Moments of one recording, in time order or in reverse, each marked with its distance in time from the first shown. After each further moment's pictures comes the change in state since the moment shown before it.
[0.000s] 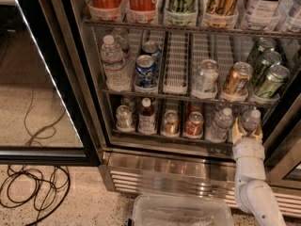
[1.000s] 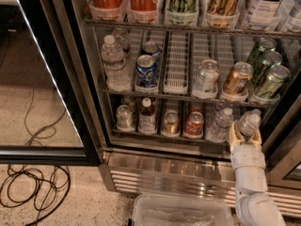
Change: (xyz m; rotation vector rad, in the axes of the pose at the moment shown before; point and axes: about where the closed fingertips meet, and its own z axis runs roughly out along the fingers) arm -0.038 0.023 -0.040 -0.064 -0.038 -0.023
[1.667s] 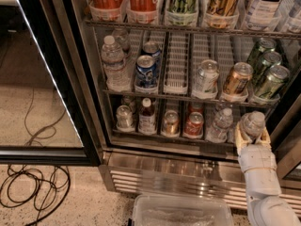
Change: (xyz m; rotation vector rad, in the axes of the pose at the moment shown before) arm -0.032 -0.004 -0.013 -0.038 0.043 -0.108
